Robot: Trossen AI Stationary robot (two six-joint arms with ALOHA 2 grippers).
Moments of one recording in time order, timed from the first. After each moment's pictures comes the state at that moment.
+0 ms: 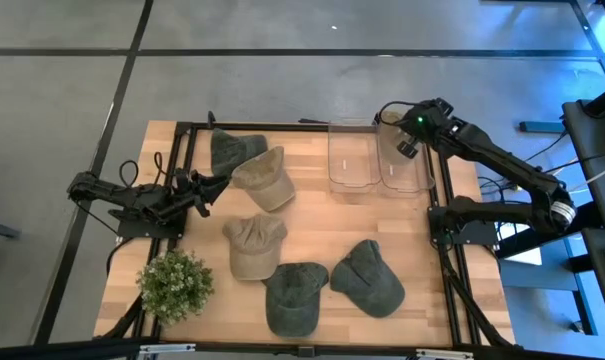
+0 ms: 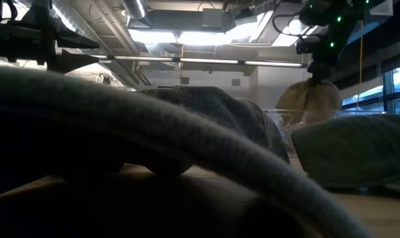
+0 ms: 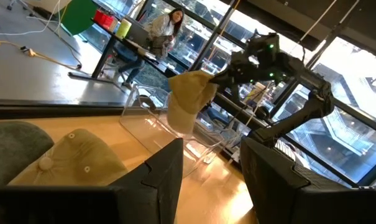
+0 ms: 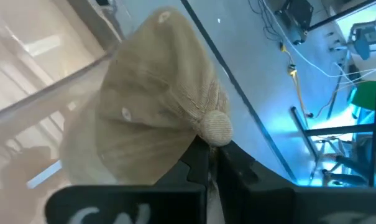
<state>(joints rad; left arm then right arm) -0.26 0.00 0.01 0.13 -0.77 -0.53 -0.77 1.04 0.91 -0.69 0.54 -0.43</state>
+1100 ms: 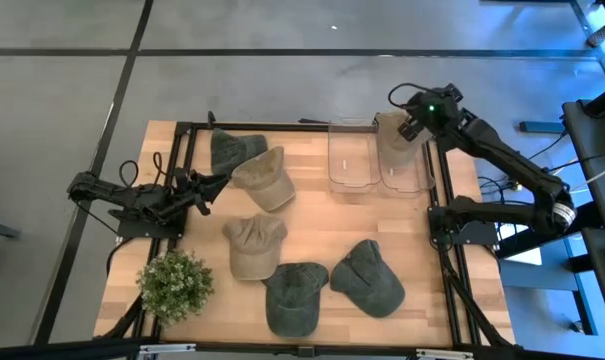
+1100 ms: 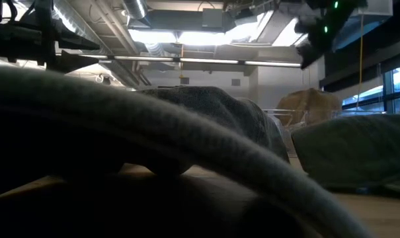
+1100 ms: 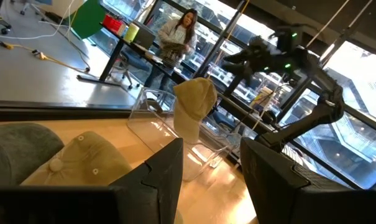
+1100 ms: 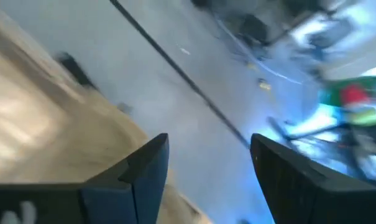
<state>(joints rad) -0.26 0.00 0.01 0.13 -0.80 -0.53 -0.76 1.03 1.06 -0.65 0.53 -0.34</state>
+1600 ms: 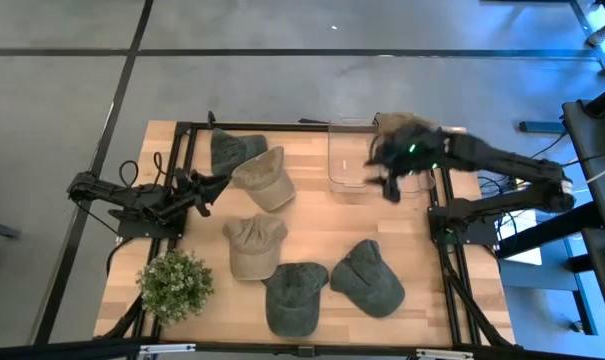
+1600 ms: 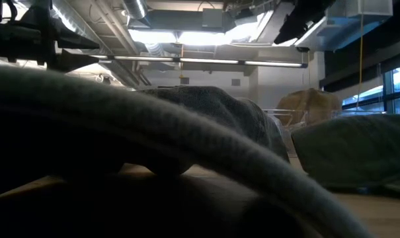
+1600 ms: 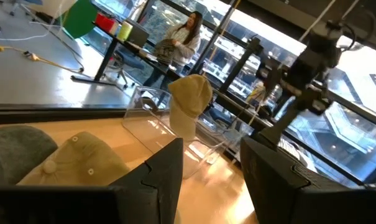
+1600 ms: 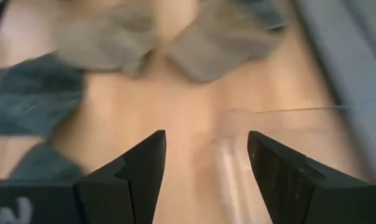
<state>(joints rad) -0.26 0.00 0.01 0.13 -0.77 -0.50 -0.20 1.11 1.13 -0.79 -0.08 -0.08</state>
